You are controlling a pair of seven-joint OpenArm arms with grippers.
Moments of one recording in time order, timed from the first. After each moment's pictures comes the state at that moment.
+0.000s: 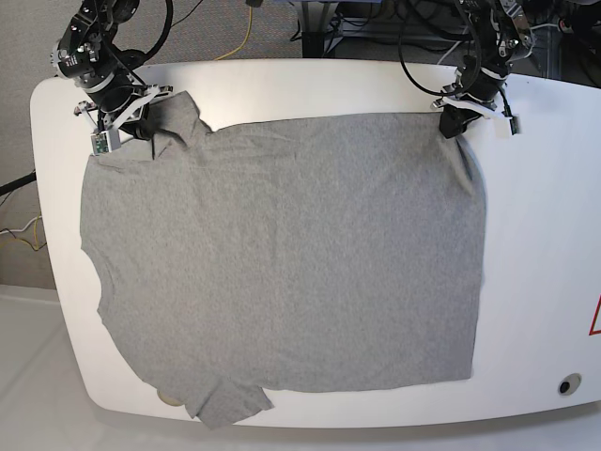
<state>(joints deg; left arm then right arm) 23.9 4.1 -32.2 95.4 -34.4 -23.6 40.3 -22.2 4.5 36.4 104.4 24.5 39.7 -49.9</state>
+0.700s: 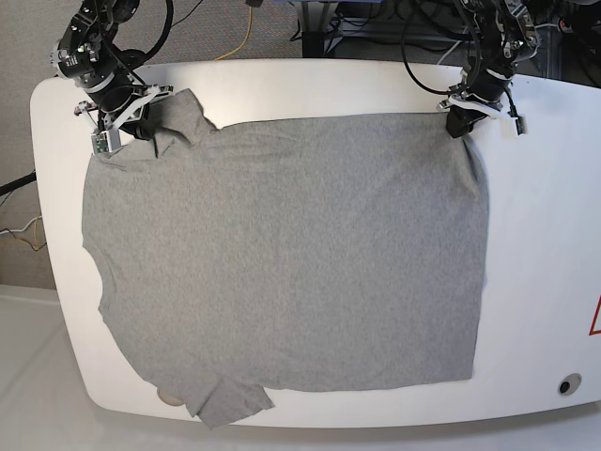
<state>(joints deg) 24.7 2.2 -32.0 95.5 -34.9 -21.3 40.0 -22.3 4.5 36.4 104.4 24.5 39.7 -49.9</state>
